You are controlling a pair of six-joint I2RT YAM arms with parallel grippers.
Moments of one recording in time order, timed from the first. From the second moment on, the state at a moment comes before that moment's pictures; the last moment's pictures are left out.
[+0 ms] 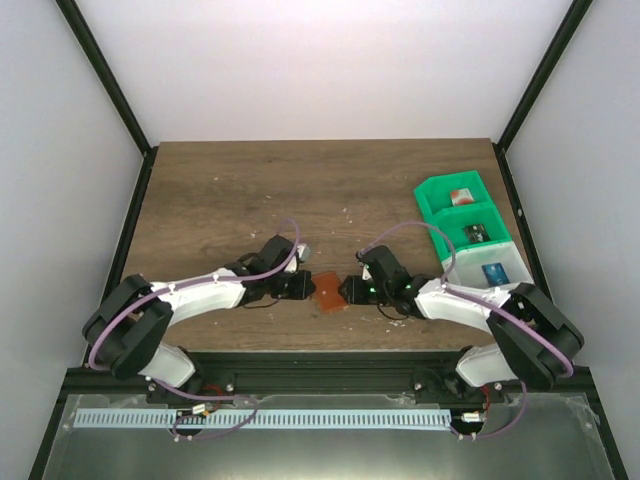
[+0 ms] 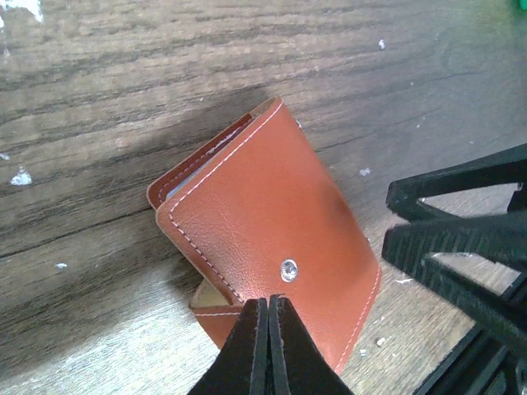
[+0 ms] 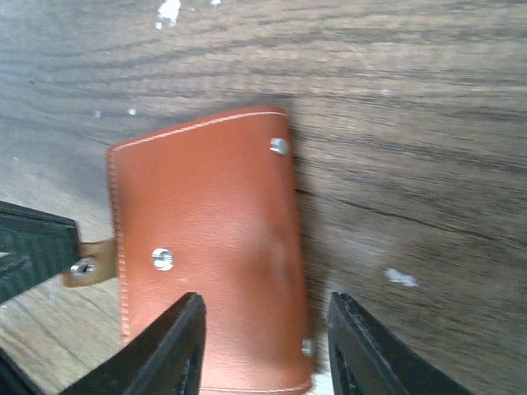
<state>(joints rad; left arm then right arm) -0.76 1.48 0.70 -0.13 0.28 -0.66 0.72 1.38 0.53 0.00 -0.20 0.69</state>
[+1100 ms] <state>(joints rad) -0.67 1.39 0.59 0.05 0.50 -0.78 1.03 1.55 0.80 -0.28 0.16 0.64</state>
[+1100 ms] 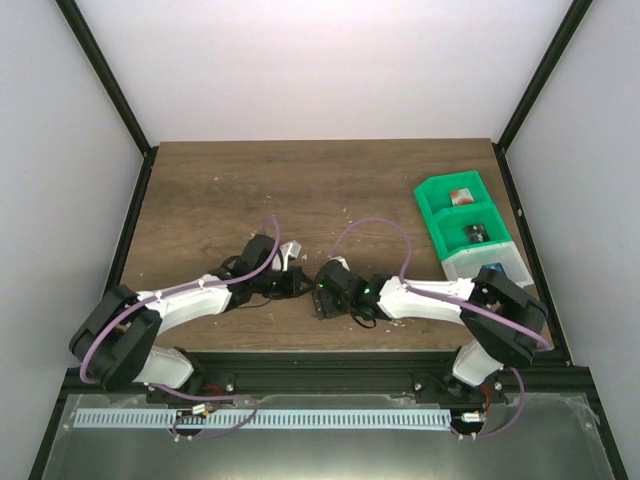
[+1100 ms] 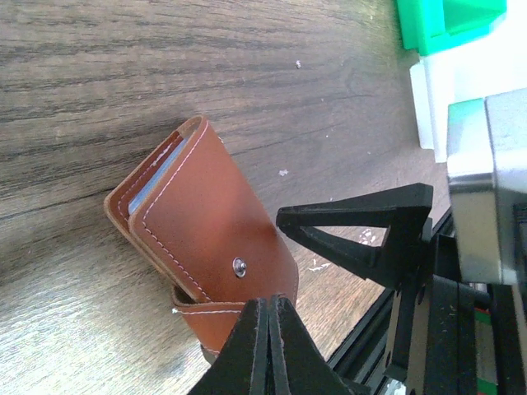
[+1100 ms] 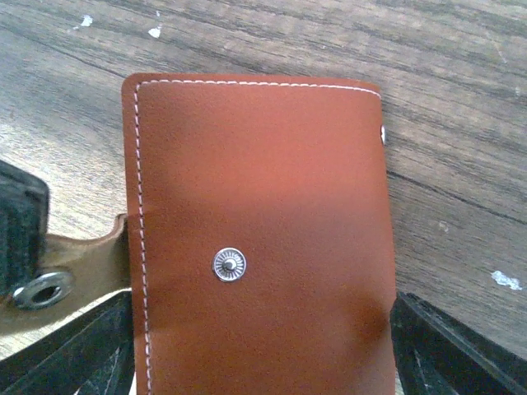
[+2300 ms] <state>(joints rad) -0.63 1.41 0.55 -0.01 0.45 -0.68 0.98 1.32 0.71 -0.33 0.29 0.65</state>
